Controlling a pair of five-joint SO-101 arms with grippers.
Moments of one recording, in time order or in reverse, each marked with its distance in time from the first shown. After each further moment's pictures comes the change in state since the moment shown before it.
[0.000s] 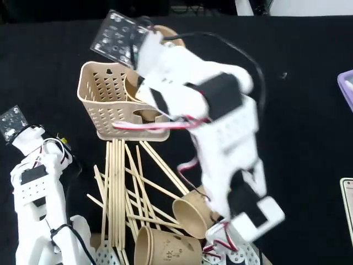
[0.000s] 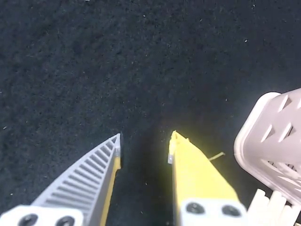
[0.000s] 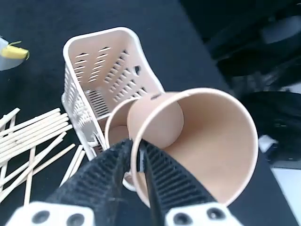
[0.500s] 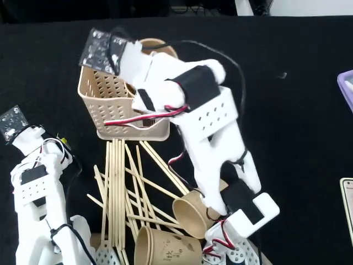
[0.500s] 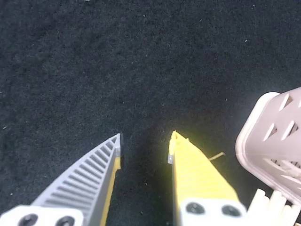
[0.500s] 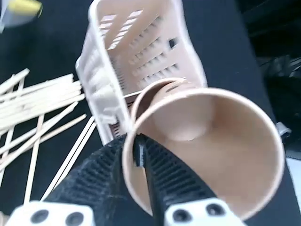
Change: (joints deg) left arm 0.0 0.0 0.0 0.0 0.0; right arm -1.3 2.0 7.3 0.0 5.5
